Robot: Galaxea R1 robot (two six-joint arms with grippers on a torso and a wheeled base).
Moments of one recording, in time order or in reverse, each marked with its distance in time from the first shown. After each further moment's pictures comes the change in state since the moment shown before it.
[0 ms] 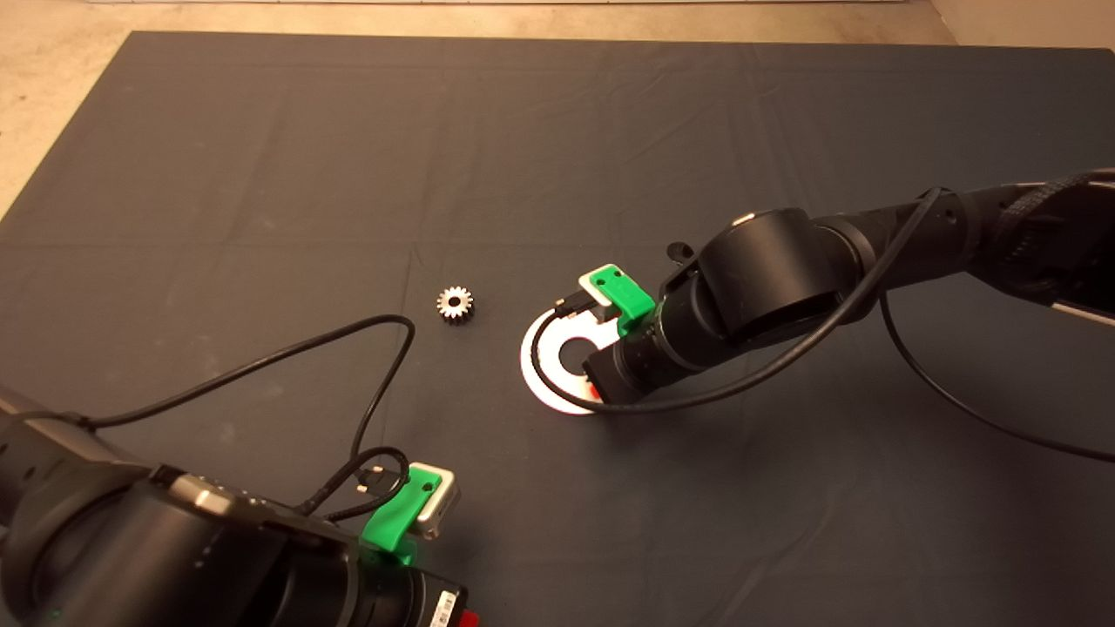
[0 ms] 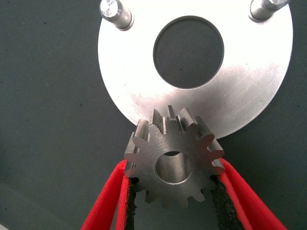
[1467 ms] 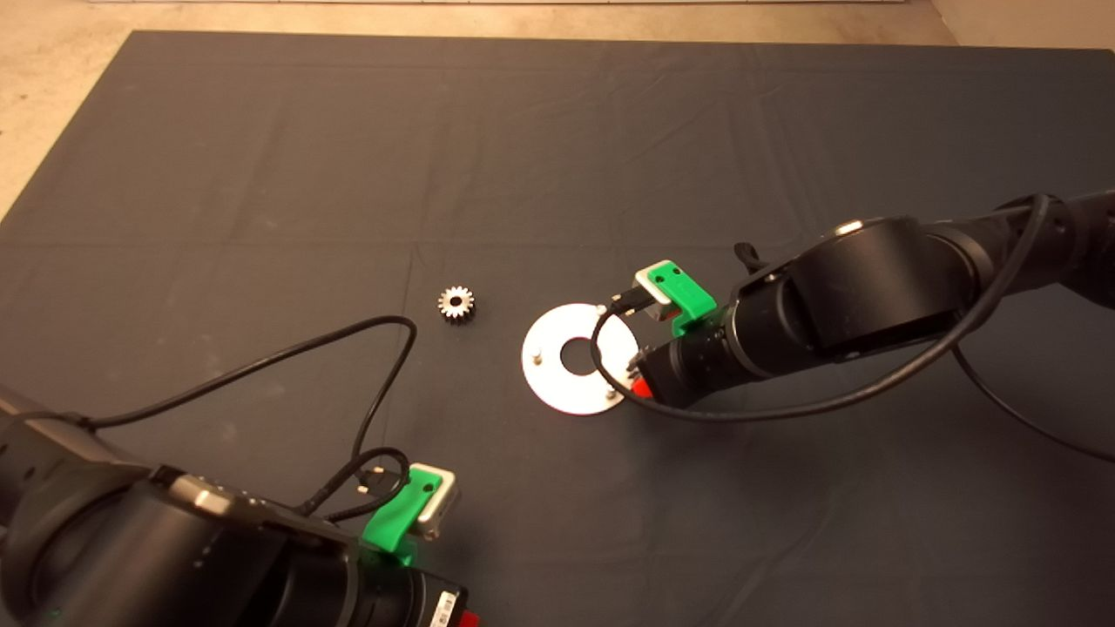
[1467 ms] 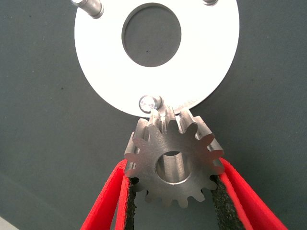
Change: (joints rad) left arm 0.000 -0.002 0.000 0.000 0.001 0.000; right arm 0.013 -0.139 0.134 -0.049 0.029 0.031
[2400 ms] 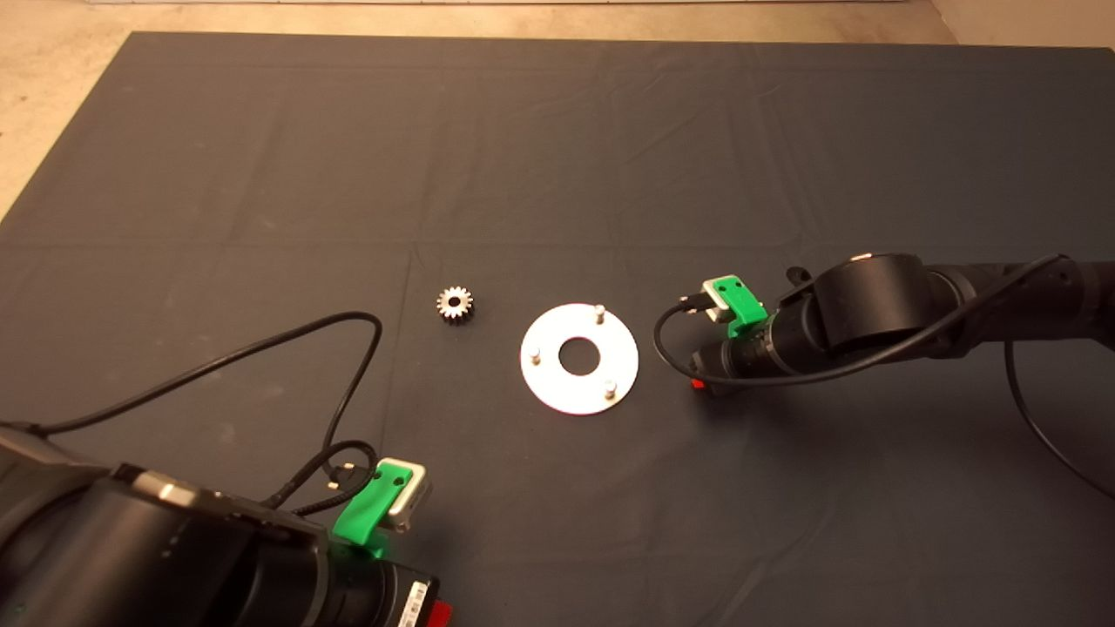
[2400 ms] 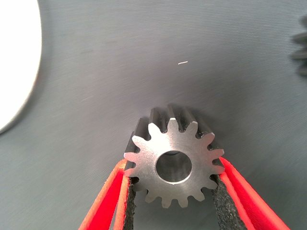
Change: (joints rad) left arm 0.000 -0.075 0.000 0.000 -0.012 0.027; right arm -0.128 -0.156 -0.091 -0.120 -0.008 -0.004
